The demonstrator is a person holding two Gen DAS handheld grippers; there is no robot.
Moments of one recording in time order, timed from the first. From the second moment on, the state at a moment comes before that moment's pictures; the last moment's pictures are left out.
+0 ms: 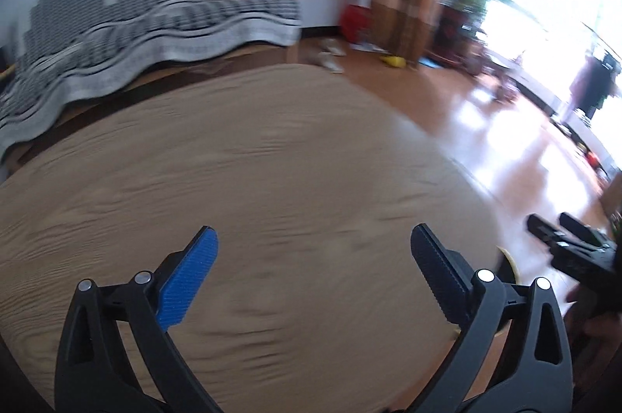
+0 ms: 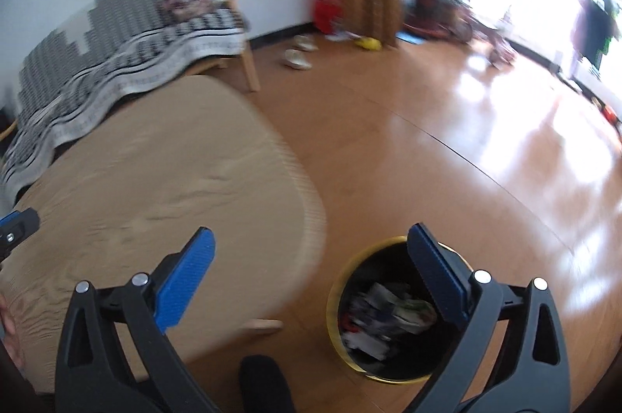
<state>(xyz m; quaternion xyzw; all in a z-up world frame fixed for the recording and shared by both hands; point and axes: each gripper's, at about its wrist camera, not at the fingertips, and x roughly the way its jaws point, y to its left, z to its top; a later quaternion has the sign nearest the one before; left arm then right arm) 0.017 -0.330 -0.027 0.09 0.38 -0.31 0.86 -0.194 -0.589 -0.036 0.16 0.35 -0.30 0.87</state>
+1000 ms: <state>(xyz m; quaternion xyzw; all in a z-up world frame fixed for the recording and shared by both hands) 0.077 0.075 -0.031 0.00 0.39 0.01 0.92 0.024 -0.231 -0.004 0.00 0.39 -0.01 0.92</state>
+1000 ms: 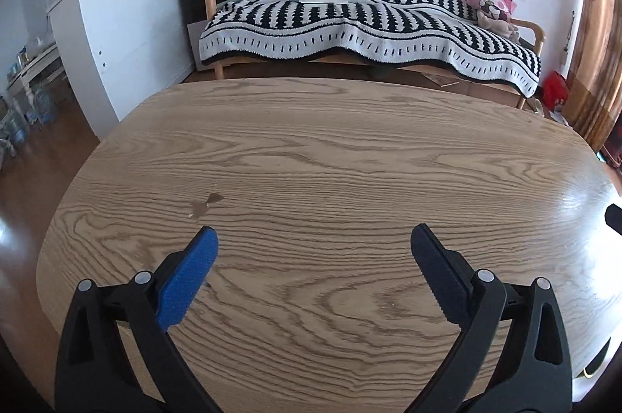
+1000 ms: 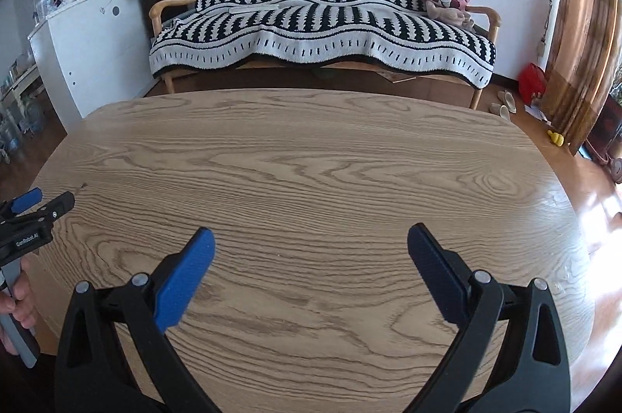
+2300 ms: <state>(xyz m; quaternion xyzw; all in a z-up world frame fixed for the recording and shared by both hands) 0.080 0.050 -0.036 0.00 0.39 -0.02 0.92 0.009 -0.274 -0.010 0.01 0.40 -0.05 0.91</state>
